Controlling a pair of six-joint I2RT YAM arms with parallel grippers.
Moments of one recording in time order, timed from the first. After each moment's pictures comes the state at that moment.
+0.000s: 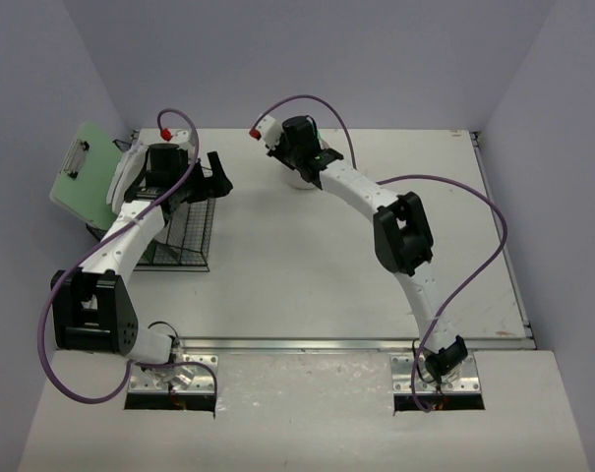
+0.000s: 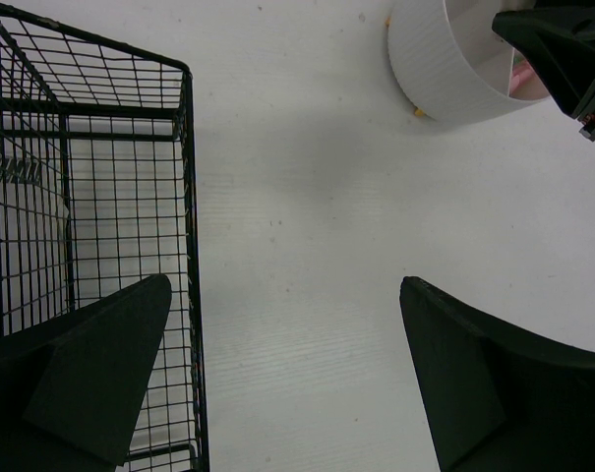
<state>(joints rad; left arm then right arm) -0.03 1.42 1.09 -0.30 0.20 -0.29 0.59 2.37 2.05 -0.16 0.10 -0.58</state>
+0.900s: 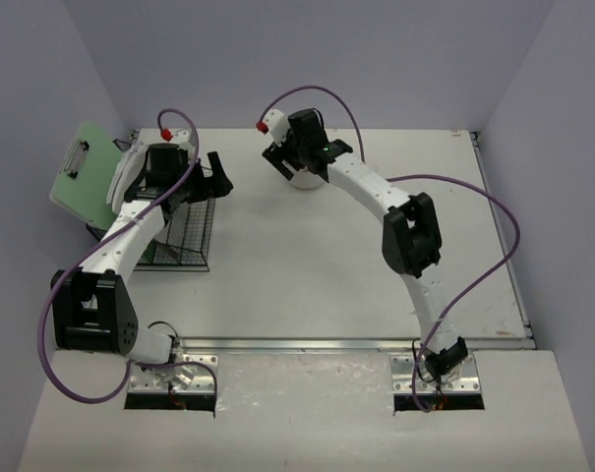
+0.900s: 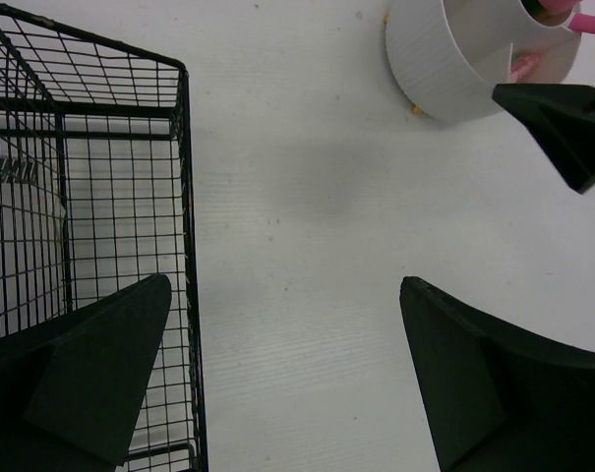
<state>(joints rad) -0.03 1.42 1.10 -0.32 0.22 -0.28 0.57 2.26 2.07 -0.37 0.02 -0.44</state>
